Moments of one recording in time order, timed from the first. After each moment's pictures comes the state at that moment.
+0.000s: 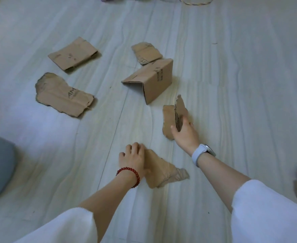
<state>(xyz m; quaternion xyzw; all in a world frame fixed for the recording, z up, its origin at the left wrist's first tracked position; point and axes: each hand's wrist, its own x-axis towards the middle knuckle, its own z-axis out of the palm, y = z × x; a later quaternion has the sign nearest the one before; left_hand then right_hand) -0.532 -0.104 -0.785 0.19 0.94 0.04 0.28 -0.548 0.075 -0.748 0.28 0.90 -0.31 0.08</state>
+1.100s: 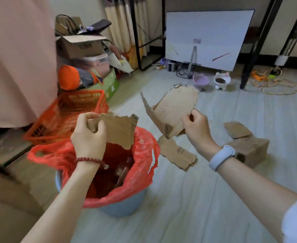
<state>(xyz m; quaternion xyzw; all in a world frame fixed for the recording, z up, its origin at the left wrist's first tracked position) -0.571 -0.460 -0.473 -0.17 0.83 0.39 -0.37 -0.639 -0.241 -0.502 -0.01 0.79 -0.59 -0.13</state>
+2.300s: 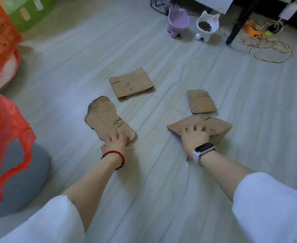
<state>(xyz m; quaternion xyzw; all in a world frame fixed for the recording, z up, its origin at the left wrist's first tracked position) -0.725 -0.222 -0.775 -0.13 0.94 0.19 0.25 -0.764 0.002 -0.712 -0.04 0.94 0.22 0.24</state>
